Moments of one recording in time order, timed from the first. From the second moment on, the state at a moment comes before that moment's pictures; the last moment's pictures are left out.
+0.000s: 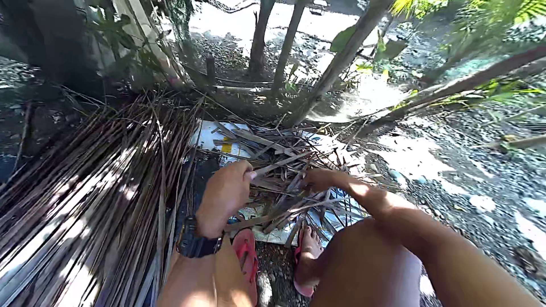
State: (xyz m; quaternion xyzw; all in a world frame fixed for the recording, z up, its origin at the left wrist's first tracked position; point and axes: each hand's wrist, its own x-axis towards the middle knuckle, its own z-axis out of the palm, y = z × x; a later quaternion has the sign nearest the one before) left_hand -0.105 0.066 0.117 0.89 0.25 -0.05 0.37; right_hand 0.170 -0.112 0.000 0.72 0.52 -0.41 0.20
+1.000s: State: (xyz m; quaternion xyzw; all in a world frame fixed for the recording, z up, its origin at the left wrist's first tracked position) left_hand -0.195 0.085 0.120 0.83 0.30 0.30 0.36; right_hand 0.188 -0.134 0.033 0.84 0.43 -0.33 0.09
